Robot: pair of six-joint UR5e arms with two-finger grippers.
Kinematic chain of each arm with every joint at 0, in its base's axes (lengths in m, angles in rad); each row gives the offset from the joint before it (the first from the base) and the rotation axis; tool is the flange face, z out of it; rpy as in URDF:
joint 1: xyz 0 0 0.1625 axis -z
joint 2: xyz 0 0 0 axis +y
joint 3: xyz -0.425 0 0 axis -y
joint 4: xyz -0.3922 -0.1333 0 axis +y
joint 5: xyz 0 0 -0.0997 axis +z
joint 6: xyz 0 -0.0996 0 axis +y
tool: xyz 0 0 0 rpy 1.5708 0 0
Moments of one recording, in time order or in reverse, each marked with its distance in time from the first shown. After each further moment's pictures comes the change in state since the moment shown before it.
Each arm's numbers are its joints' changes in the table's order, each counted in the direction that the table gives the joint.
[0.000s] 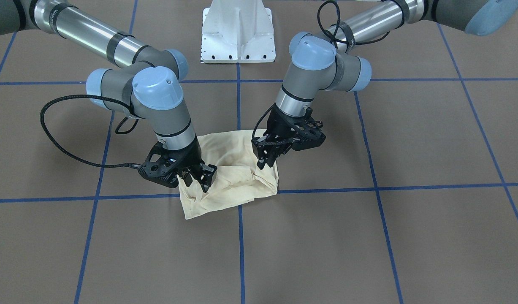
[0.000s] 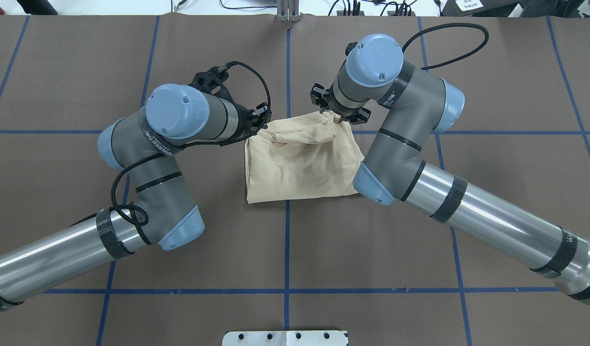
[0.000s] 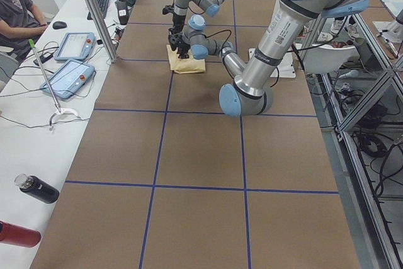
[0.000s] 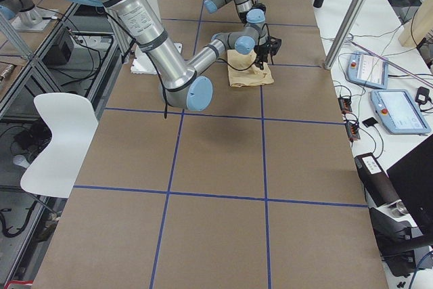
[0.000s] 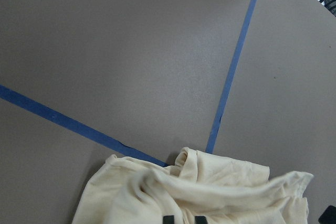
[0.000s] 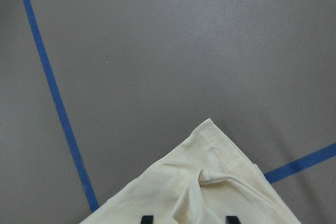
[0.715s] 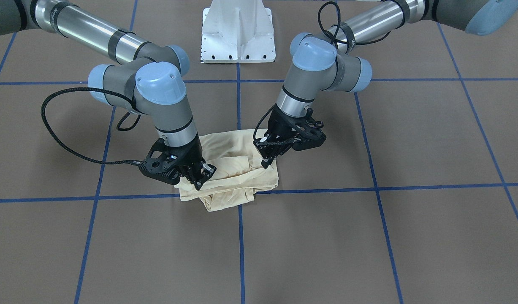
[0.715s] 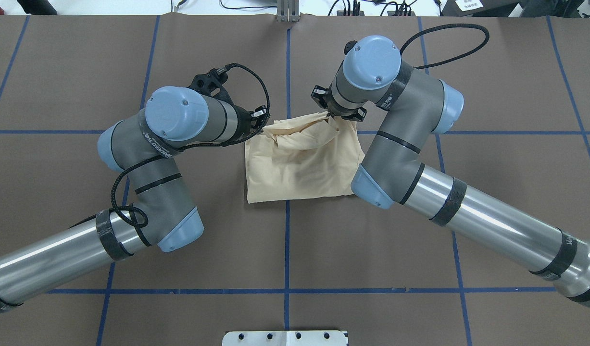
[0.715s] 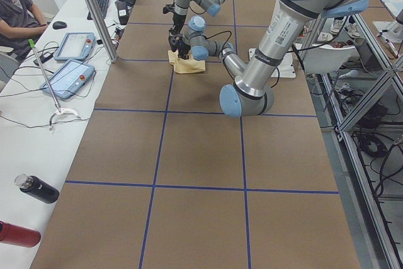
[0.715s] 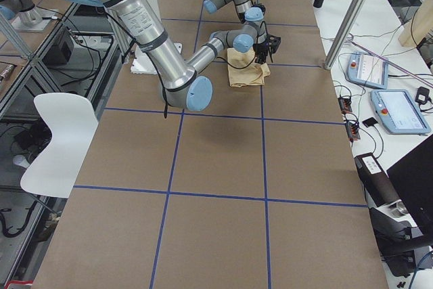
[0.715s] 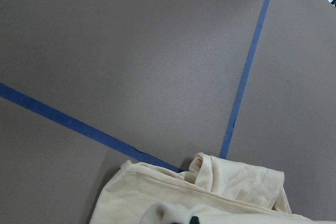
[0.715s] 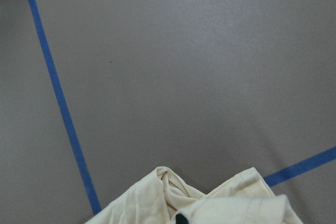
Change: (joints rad) left arm -0.017 -0.001 0.000 0.010 -0.004 0.007; right arm 0.021 -0.006 0.025 0.045 0.061 0.007
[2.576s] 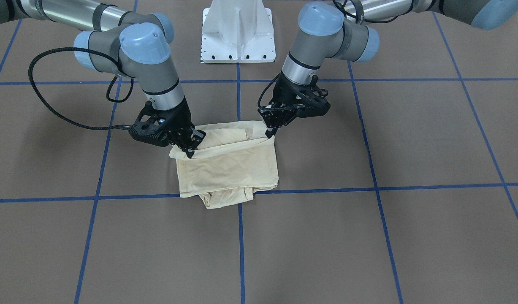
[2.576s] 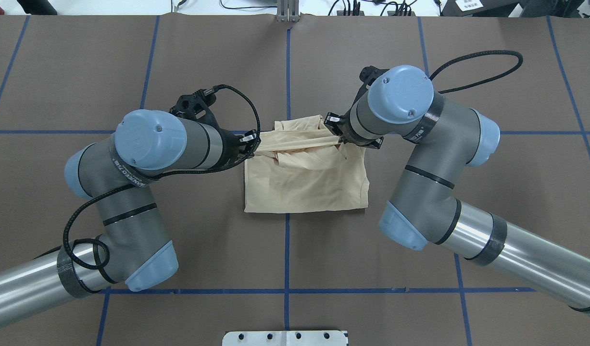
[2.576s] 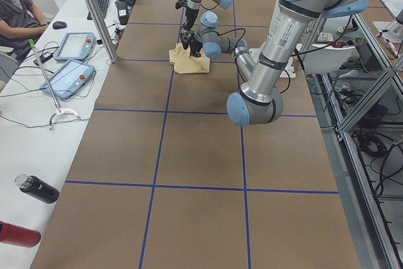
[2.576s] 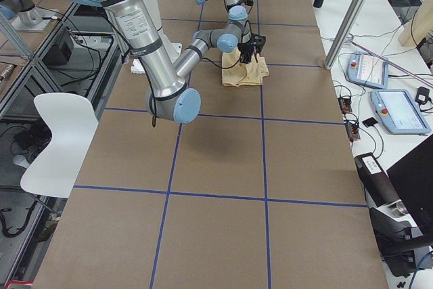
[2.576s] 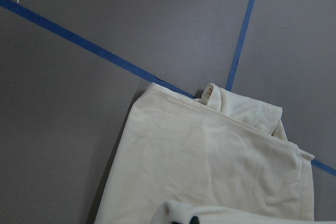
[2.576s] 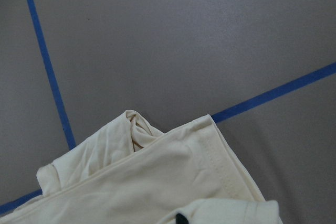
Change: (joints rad) left arm -0.049 -0.109 -0.225 -0.131 0.001 -0.008; right arm 0.047 0.133 0.235 0.091 0.003 -0.006
